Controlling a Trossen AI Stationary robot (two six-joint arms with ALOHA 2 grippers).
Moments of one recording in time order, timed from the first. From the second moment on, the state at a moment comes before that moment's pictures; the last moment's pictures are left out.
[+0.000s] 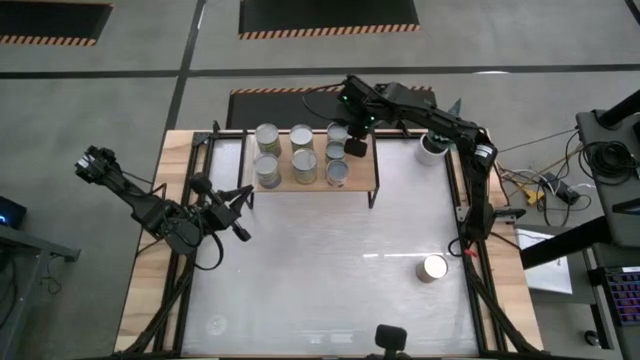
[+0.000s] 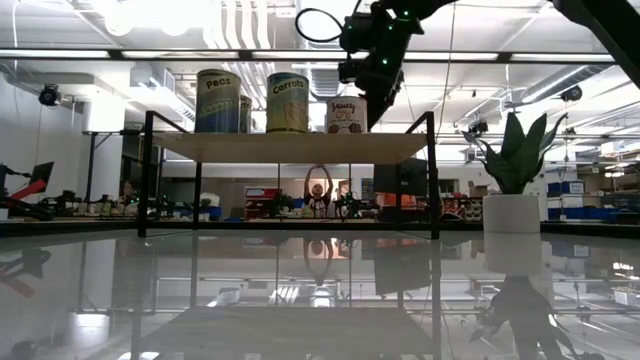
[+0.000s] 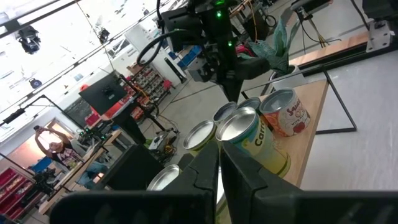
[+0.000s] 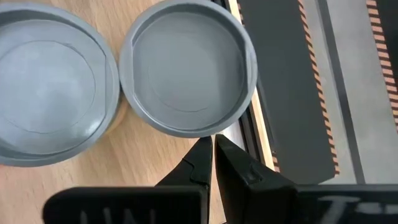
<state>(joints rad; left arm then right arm) -0.61 0.93 0.82 -0.22 -1.37 0.29 -0.55 1.95 2.00 -1.15 0.04 -0.38</state>
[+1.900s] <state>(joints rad) -0.61 0.93 0.82 -0.22 -1.37 0.30 -0.29 1.79 2.01 -1.30 -0.39 0.05</state>
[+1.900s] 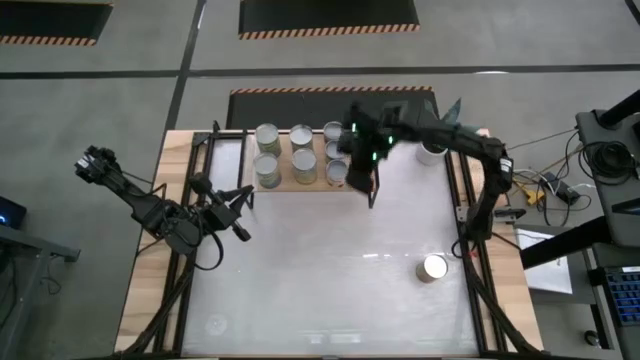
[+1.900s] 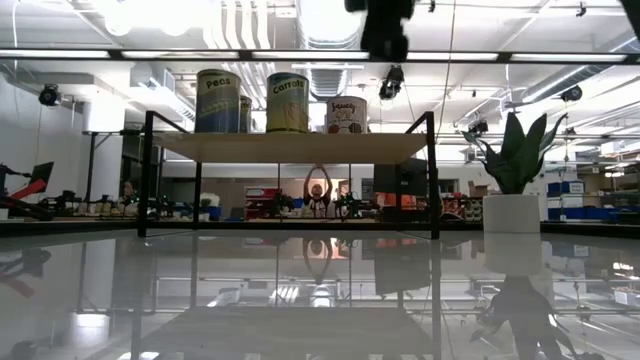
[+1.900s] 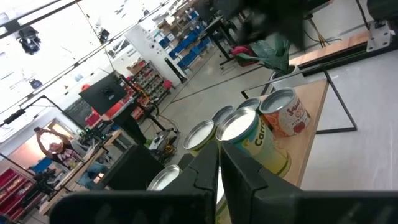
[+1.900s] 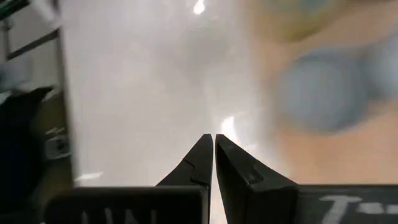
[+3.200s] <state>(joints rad) -0.61 0.93 0.82 -0.22 -1.33 0.28 0.41 1.56 1.21 -1.35 -0.26 1.26</state>
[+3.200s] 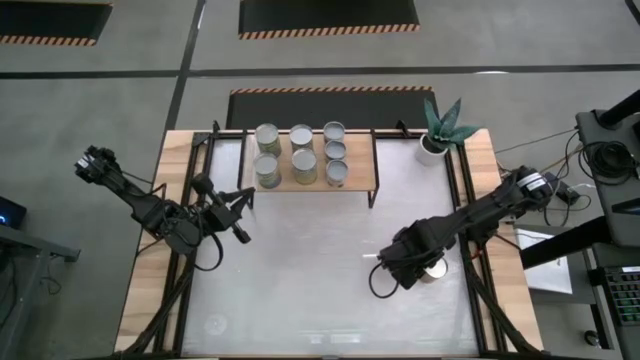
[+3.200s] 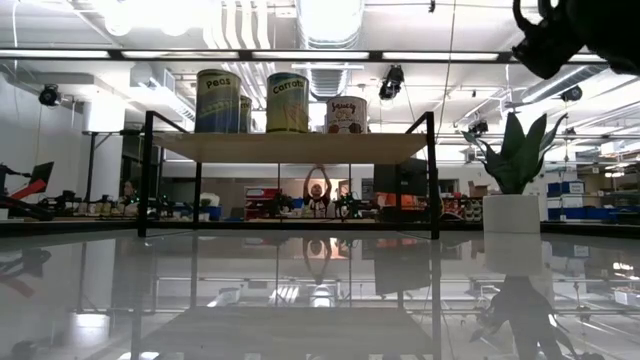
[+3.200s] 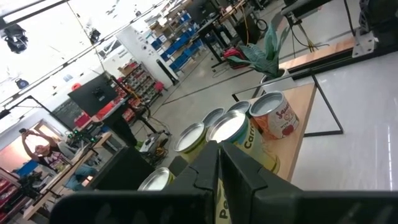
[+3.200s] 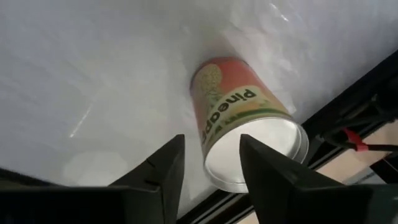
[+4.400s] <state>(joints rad) -0.61 0.93 0.82 -0.22 -1.33 0.28 0.44 1.62 1.36 -1.38 -0.09 1.16</state>
